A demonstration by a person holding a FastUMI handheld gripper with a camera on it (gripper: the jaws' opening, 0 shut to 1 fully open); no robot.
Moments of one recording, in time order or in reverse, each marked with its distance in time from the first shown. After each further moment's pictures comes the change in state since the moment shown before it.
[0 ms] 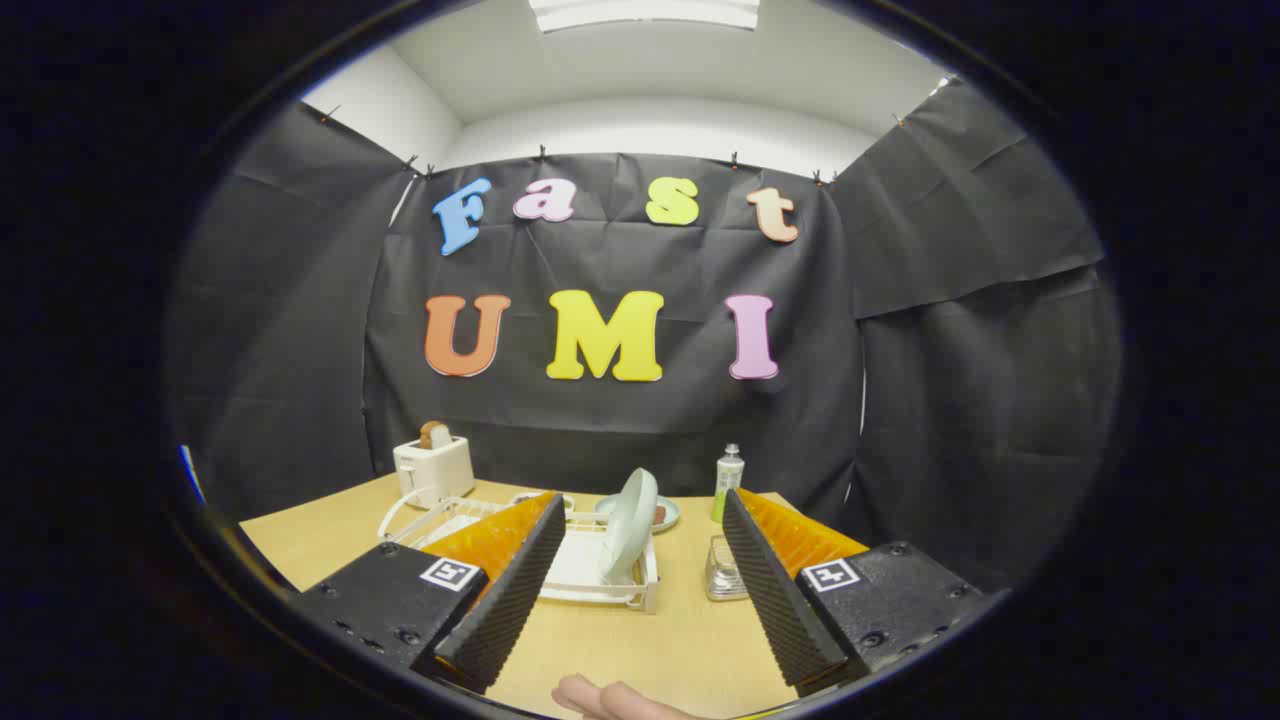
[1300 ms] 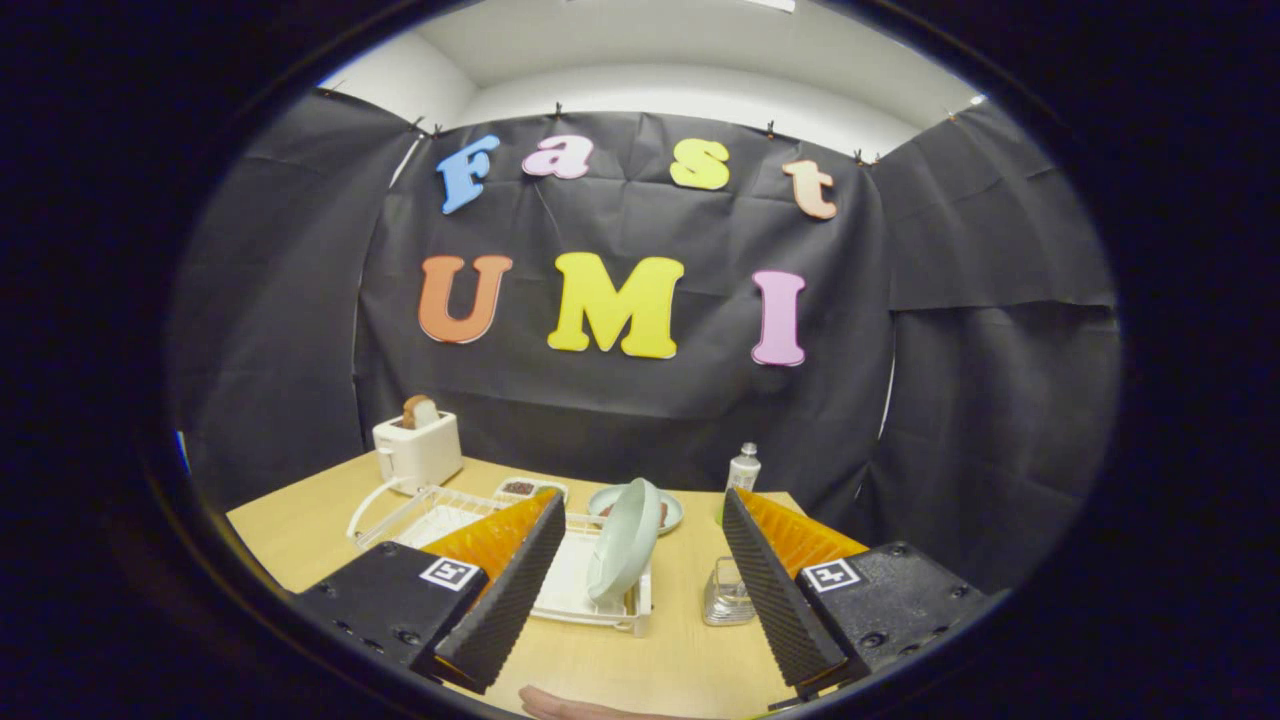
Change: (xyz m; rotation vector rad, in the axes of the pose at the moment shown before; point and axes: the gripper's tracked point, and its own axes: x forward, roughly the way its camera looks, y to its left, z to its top) arm 0.119 0.001 0.033 -0.074 0.167 -0.015
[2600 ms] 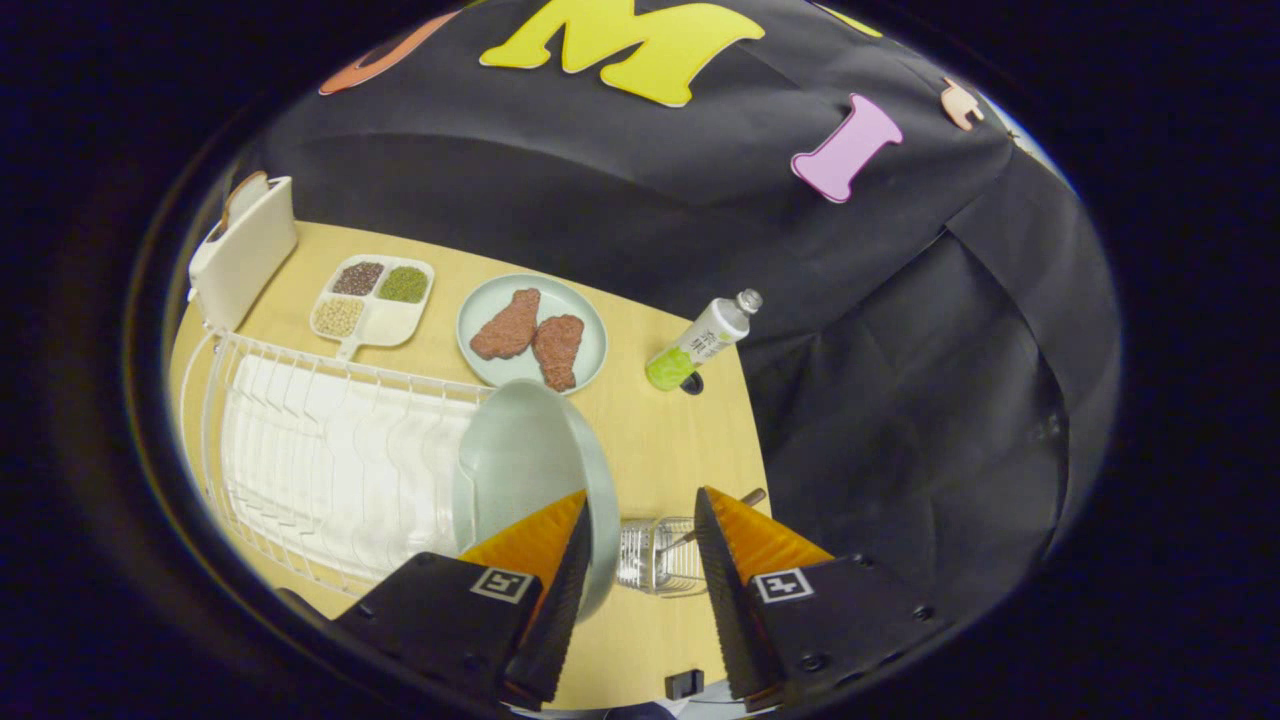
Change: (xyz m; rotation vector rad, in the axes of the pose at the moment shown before) arm 0.191 -0.007 -0.034 -0.305 0.846 -0.347
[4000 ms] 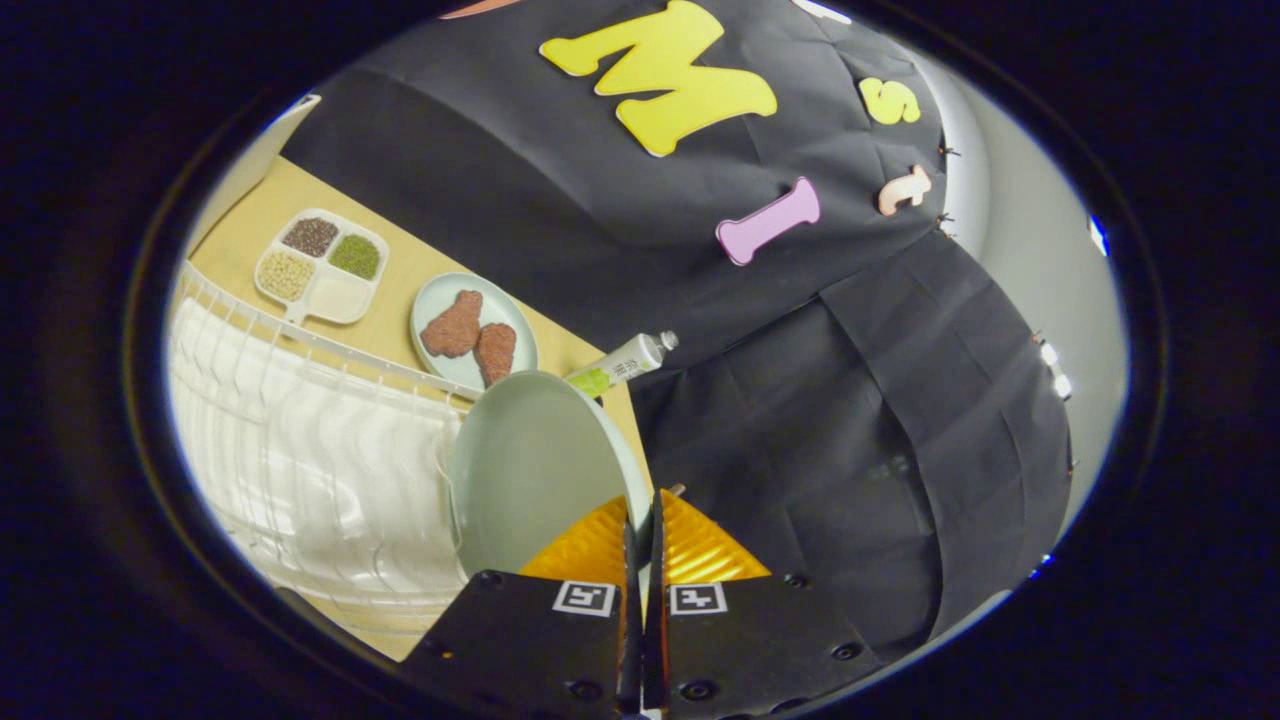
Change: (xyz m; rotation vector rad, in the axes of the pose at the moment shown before) arm -0.062 0.041 -0.012 -0.057 -0.140 -0.581
